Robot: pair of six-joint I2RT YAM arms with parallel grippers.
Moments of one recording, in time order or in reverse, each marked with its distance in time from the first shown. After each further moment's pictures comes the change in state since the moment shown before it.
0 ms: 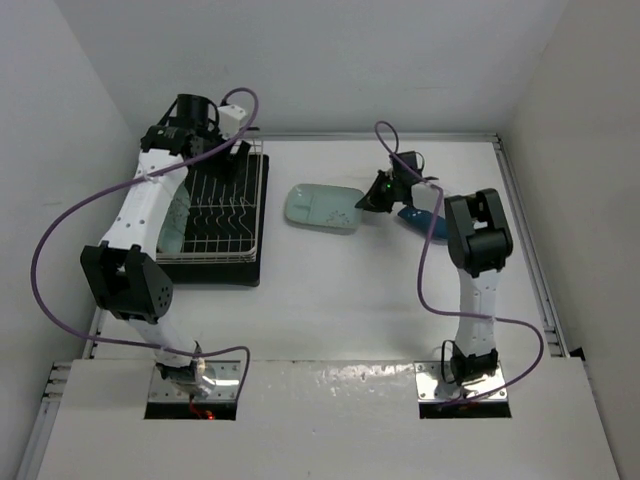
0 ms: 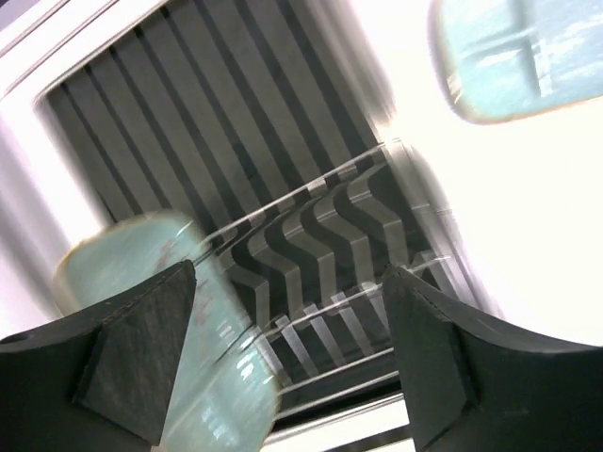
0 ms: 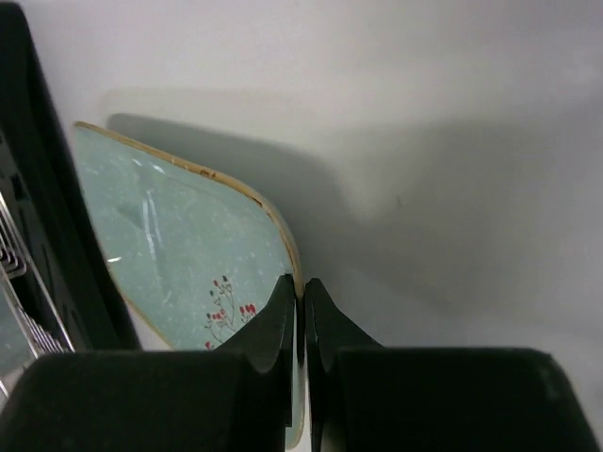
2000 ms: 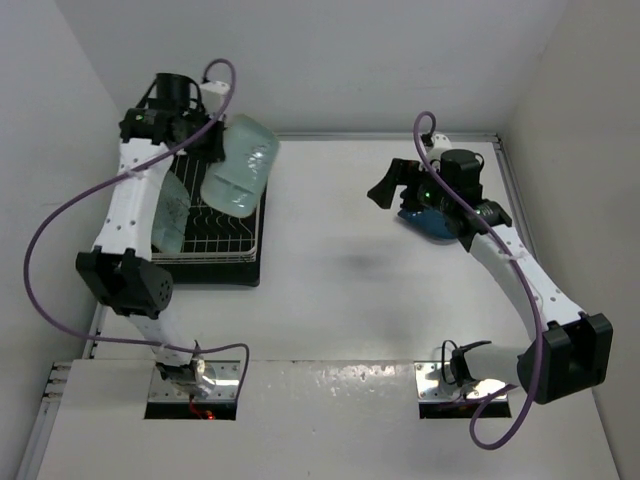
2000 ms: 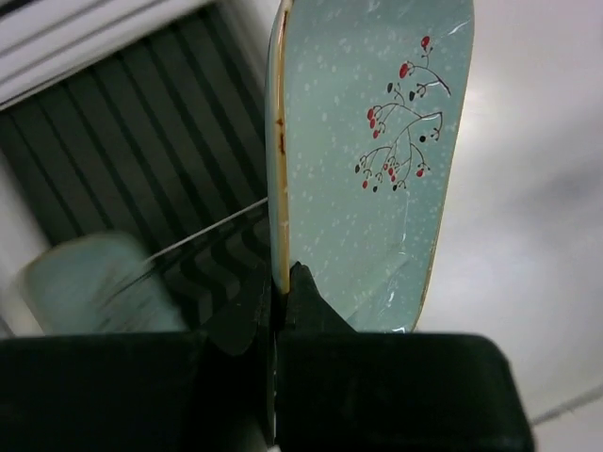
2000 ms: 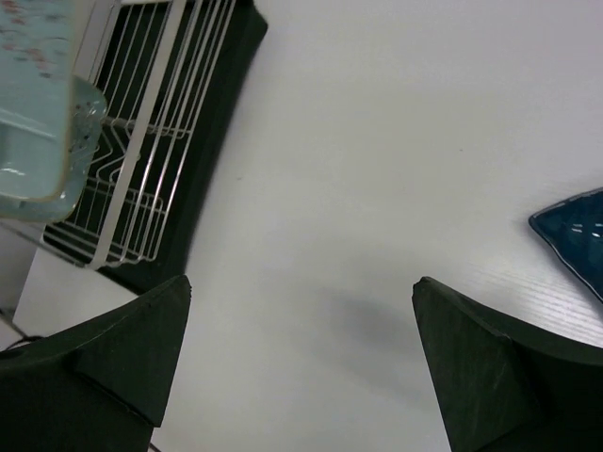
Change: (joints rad) left arm -0.005 0.085 0.245 -0.148 0.275 -0.137; right arm 0.041 -0.953 -0.381 -0.166 0.062 -0.365
